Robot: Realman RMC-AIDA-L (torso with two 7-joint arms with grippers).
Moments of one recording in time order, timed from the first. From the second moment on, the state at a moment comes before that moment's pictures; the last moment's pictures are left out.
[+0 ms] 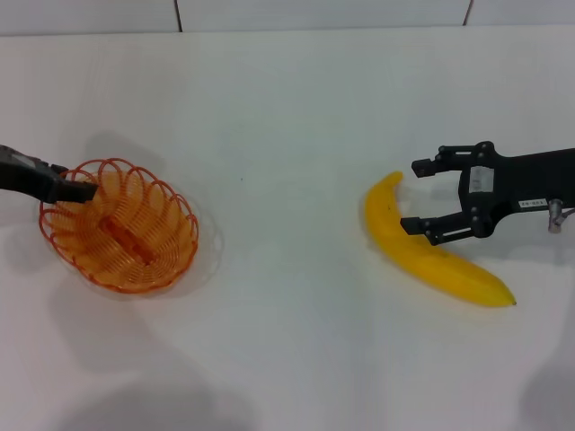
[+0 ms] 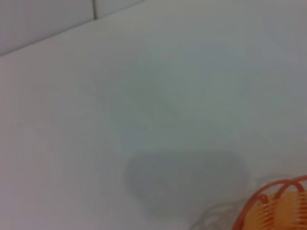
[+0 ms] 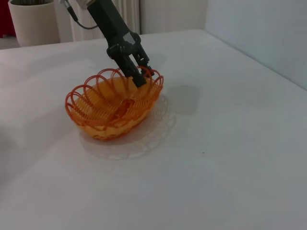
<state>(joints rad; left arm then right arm) -0.76 -2.03 0.58 0.77 2.71 1.26 -1.87 0.51 2.03 -0.74 -0.79 -2.18 -1.54 1.27</state>
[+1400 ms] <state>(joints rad) -0.73 -2.03 0.58 1.00 2.40 1.54 -1.93 0.51 2.03 -0.74 -0.79 -2.18 -1.54 1.27</state>
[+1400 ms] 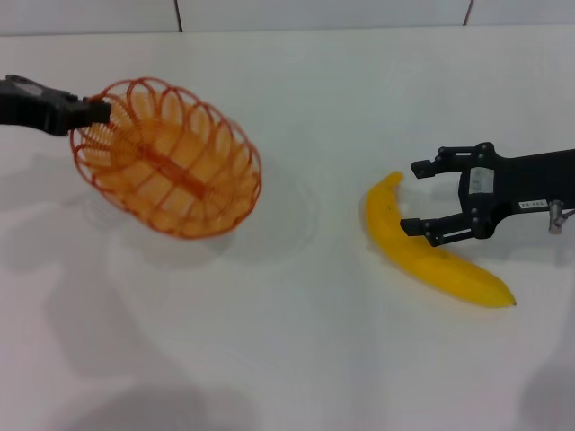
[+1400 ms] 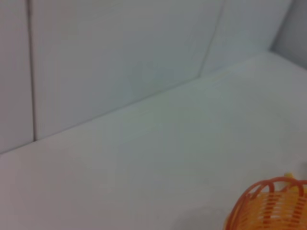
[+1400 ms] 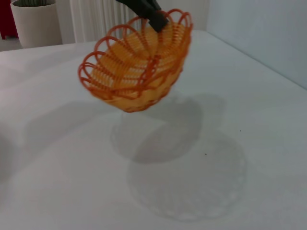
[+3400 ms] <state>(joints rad) -0.74 -2.03 0.59 0.53 2.35 1.09 -1.99 0.51 2.03 -0.74 -0.79 -2.18 -1.56 1.29</state>
